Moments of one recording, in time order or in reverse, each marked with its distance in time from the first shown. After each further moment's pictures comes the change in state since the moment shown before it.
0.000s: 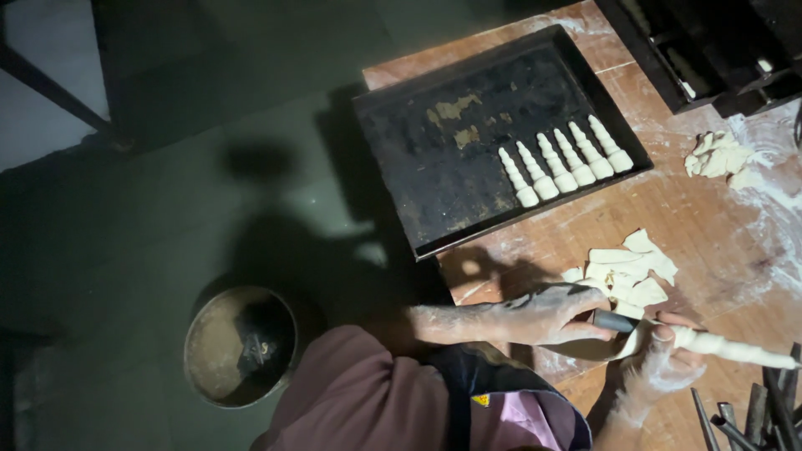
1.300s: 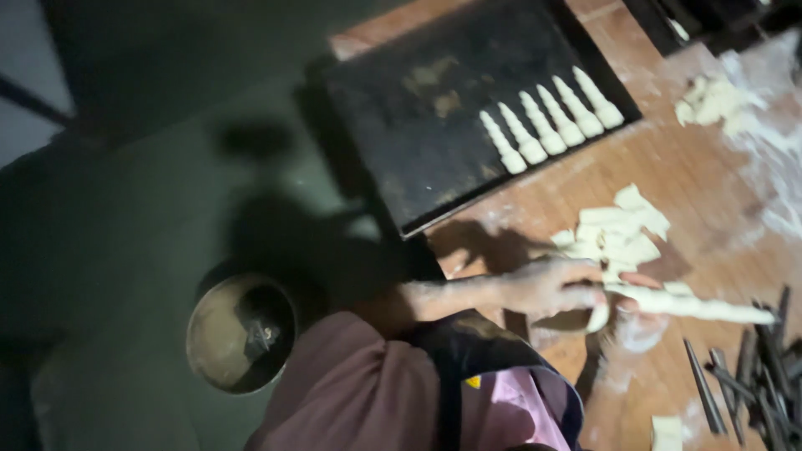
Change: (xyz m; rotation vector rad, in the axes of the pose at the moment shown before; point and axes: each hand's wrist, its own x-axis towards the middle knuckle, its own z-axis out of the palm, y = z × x) left_hand 0.004 -0.007 -0.003 -0.126 -0.320 -0.297; right_hand -0.020 -0.015 0.015 0.078 -0.096 0.163
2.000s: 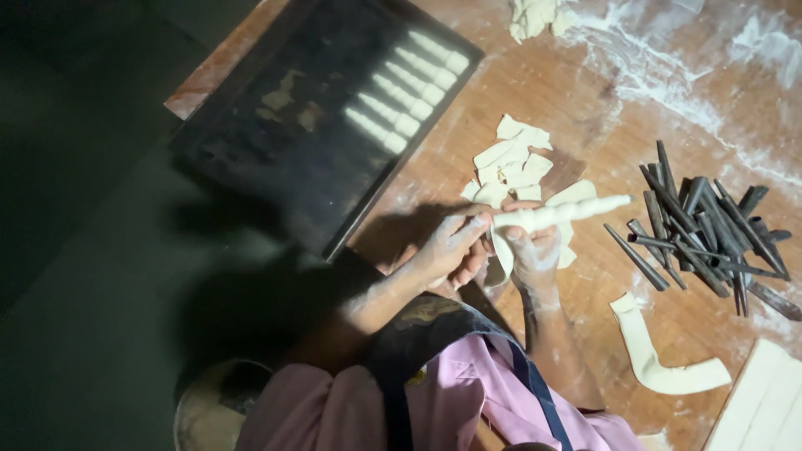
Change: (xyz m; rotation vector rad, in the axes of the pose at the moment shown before) left_hand -0.009 0.014 -0.015 -0.500 -0.089 -0.667; right_hand -0.009 -0.039 0.032 0.306 0.008 0.164
